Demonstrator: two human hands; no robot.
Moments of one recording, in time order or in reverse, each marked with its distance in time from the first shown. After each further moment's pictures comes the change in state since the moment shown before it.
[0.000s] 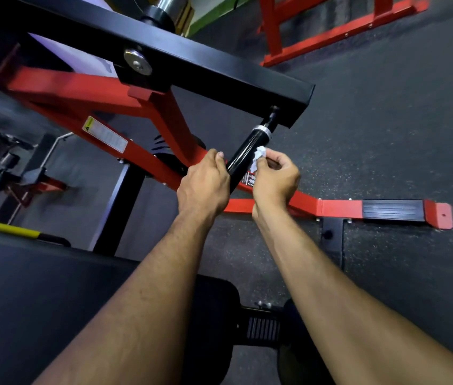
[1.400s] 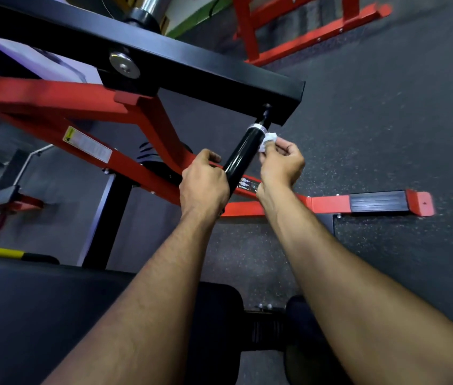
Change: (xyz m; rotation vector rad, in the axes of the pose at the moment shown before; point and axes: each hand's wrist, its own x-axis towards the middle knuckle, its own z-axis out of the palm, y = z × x) left_hand 0.007 -0.006 -0.001 -0.258 -0.012 -0.060; right_hand 0.042 0.018 0.017 0.154 0.151 0.047
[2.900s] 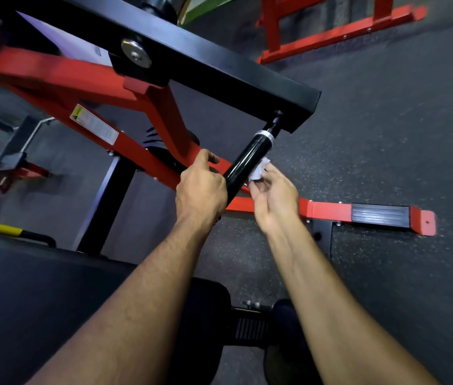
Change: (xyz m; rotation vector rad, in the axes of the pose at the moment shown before) left_hand 0.000 0.004 -0.002 0.028 0.006 -0.057; right_hand -0.029 -0.023 -0.028 0.268 -0.347 0.571
